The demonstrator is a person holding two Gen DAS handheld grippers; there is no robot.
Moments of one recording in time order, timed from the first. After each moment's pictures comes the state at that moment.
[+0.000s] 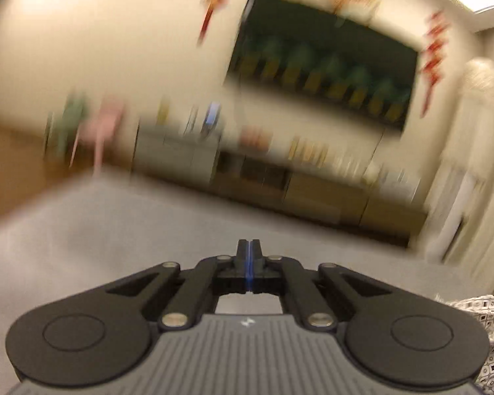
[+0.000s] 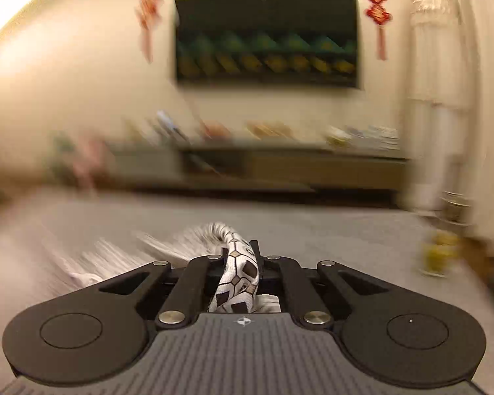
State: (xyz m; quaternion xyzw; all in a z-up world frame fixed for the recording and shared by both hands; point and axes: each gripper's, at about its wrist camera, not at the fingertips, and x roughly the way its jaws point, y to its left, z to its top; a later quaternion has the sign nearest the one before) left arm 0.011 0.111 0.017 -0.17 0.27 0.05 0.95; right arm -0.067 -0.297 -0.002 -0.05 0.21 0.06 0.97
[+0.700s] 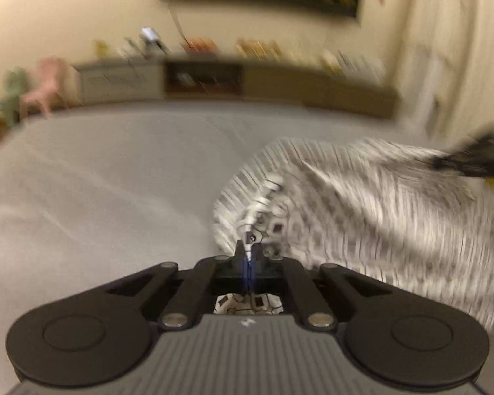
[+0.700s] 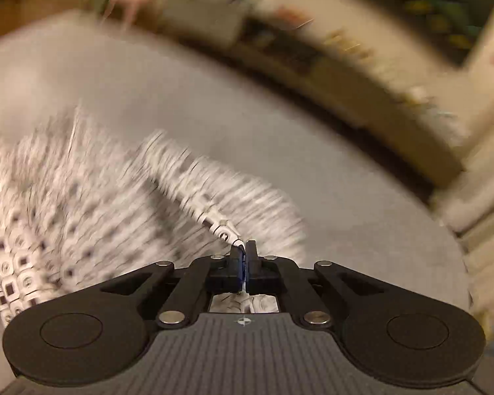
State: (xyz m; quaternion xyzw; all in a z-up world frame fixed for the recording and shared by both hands) left arm 0.037 0.030 -0.012 -0.06 0.29 0.00 0.96; right arm 0.128 -0.185 -0.037 -0.22 0.34 0.15 0.90
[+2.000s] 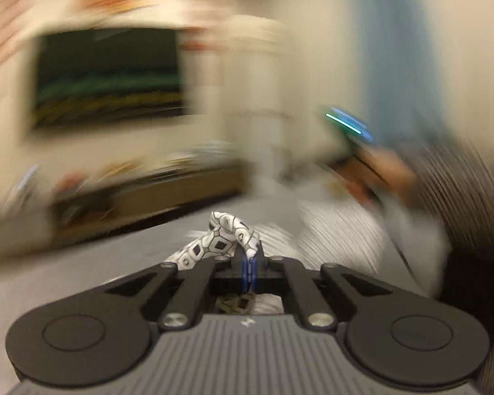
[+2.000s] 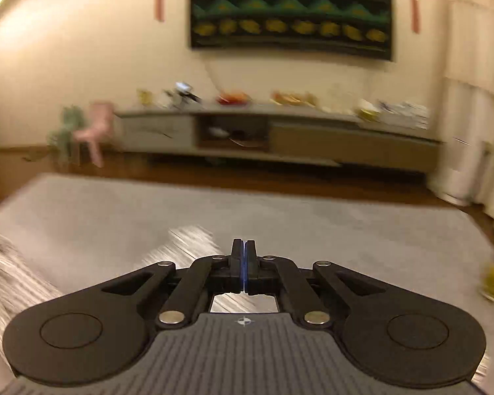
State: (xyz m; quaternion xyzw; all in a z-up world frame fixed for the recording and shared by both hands) left arm -0.108 0.091 0.037 0.17 0.13 -0.37 0.91; right arm 0.111 -0.247 -0.025 -0.03 0.27 0.12 0.95
